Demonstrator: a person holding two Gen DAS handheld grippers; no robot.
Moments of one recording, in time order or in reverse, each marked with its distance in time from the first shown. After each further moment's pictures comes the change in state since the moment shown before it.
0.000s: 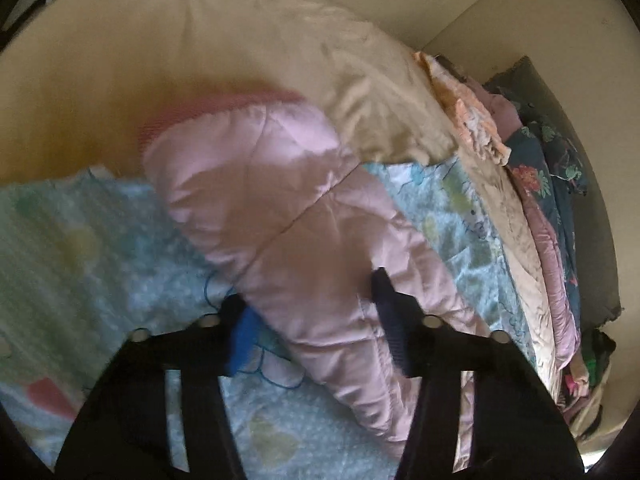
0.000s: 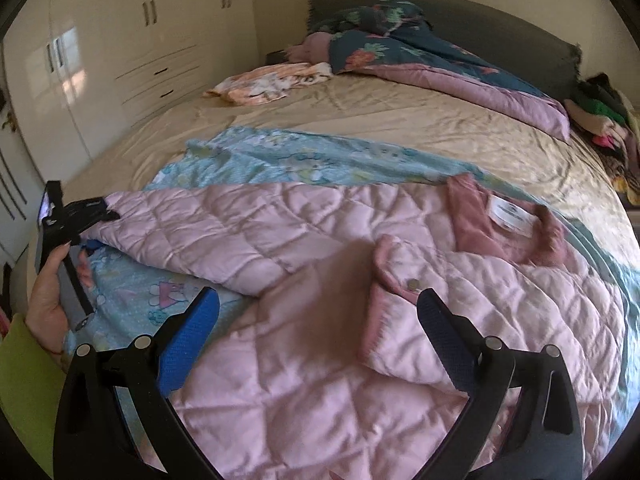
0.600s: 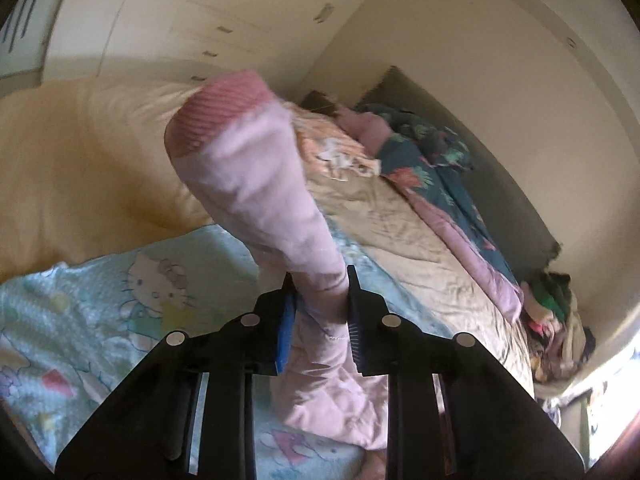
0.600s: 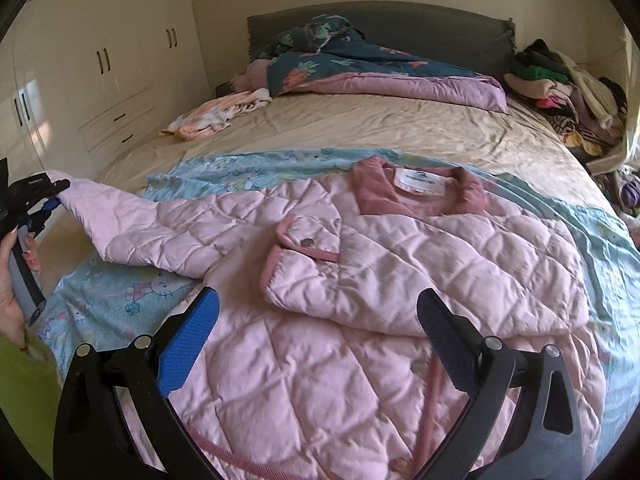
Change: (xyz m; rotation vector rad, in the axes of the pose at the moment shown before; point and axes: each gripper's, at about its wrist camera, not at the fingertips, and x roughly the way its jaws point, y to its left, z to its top) left arm -0.133 -0.093 -0.037 0.294 -0.172 -0.320; right arm -0.075 -0.070 -0.057 0.169 -0.080 -0.094
